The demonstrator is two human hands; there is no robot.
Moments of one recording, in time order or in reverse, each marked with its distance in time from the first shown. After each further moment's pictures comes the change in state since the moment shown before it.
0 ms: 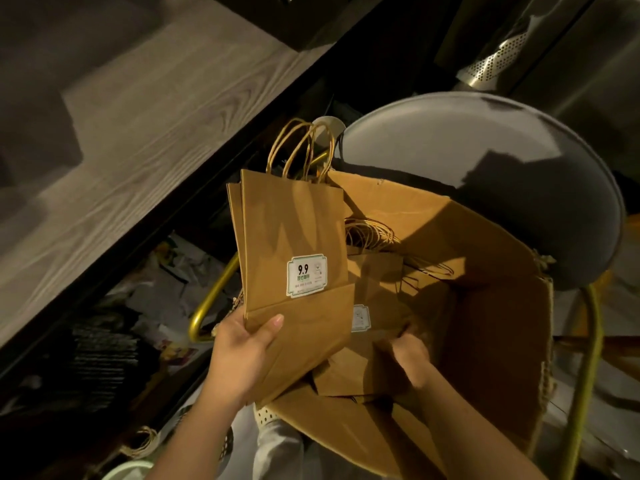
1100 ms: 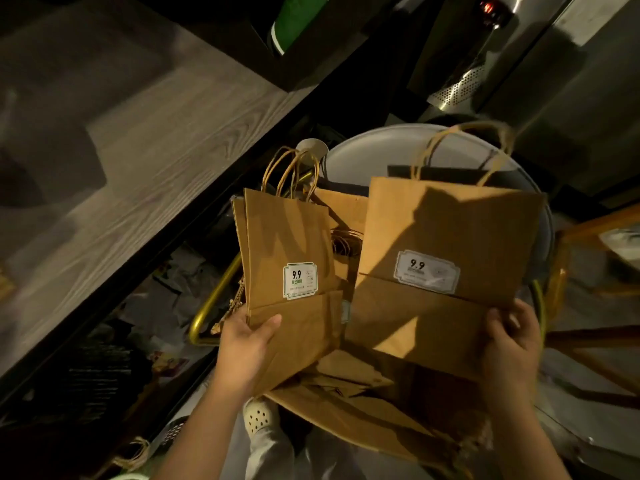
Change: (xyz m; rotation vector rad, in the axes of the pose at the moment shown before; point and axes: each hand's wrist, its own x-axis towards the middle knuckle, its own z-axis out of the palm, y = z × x) left_hand -0.018 0.018 0.009 -0.045 -0.018 -0.048; right_hand -0.138 0.050 -0.135 1.074 0.567 -0.538
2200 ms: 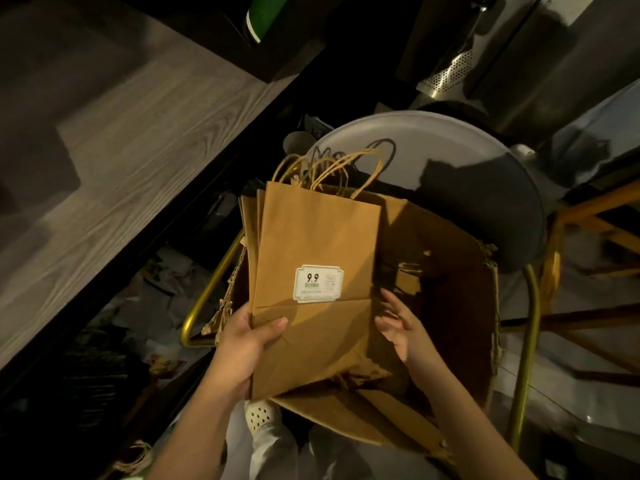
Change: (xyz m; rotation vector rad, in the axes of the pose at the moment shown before) left_hand 0.000 0.005 0.003 0.000 -0.174 -0.075; right_hand -0.016 0.055 0.065 -0.119 -0.601 0.439
